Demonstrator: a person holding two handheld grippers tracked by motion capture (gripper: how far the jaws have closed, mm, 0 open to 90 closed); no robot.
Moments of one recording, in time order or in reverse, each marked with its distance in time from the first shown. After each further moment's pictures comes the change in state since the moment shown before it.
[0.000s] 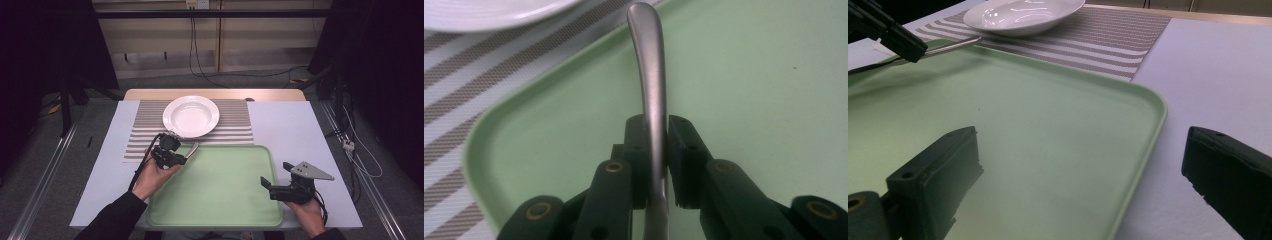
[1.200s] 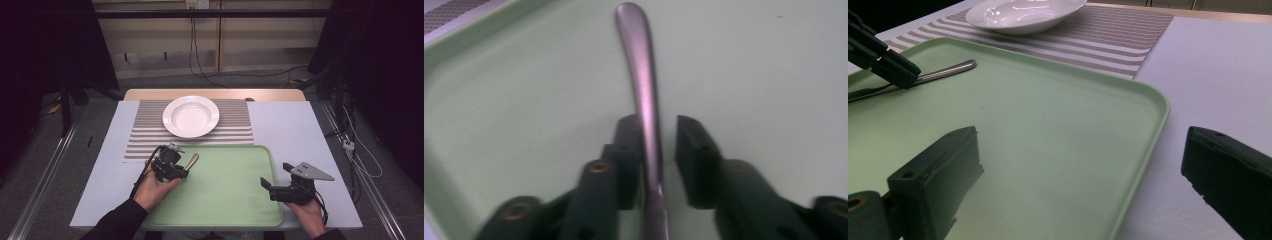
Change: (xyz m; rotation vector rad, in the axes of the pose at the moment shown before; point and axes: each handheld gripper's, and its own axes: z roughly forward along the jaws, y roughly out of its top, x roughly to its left) left arm -0.011 -0.028 0.005 0.001 -0.048 0.025; right arm 0.001 -0.001 -0.001 0.003 0.007 0.001
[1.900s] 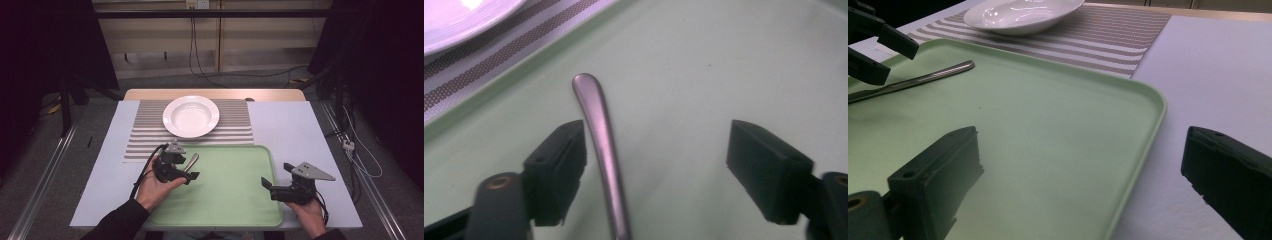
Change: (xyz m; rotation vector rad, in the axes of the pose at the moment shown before) left arm -0.008 0.002 -0.008 -0.182 -0.089 0.124; right arm -0.002 -0.001 -0.001 -0.002 -0.002 0.006
